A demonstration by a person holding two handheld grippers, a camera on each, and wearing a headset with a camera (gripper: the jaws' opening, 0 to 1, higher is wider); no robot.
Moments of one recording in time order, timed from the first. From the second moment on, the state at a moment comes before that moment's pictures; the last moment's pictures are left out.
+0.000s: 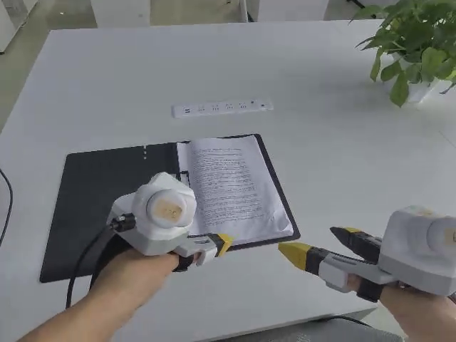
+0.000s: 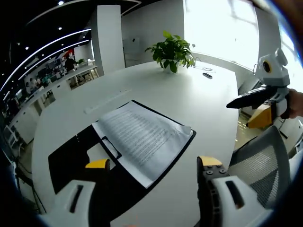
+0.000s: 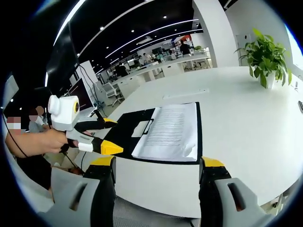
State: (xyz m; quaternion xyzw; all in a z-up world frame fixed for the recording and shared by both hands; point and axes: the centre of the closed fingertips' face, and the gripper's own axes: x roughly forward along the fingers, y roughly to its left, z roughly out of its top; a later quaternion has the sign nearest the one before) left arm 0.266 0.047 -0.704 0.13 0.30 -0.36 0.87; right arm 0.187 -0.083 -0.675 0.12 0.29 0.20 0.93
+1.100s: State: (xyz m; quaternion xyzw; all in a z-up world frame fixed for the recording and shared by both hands) left arm 0.322 -0.027 -0.794 0.13 0.32 -0.36 0.87; right arm 0.231 -0.080 -0.708 0.14 0.28 0.18 0.93
